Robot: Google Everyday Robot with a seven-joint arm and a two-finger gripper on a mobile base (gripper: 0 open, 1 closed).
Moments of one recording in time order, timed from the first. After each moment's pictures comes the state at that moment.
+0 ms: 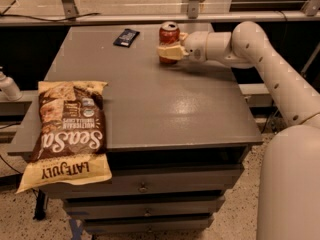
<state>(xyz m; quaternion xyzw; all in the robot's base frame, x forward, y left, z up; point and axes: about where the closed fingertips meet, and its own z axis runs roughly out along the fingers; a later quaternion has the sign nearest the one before) 0.783 -0.033 0.846 -0.45 0.64 0.33 0.53</state>
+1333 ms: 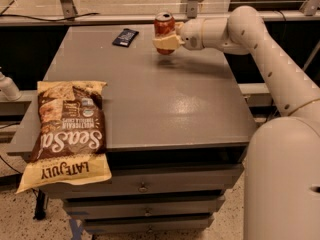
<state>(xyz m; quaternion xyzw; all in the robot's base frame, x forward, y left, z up) 0.800 -0.021 0.886 -0.46 0.64 0.31 0.54</state>
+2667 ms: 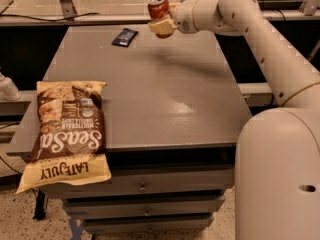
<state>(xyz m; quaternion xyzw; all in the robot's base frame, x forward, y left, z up) 0.832 -0.014 0.925 -0.47 0.65 0.20 0.56</state>
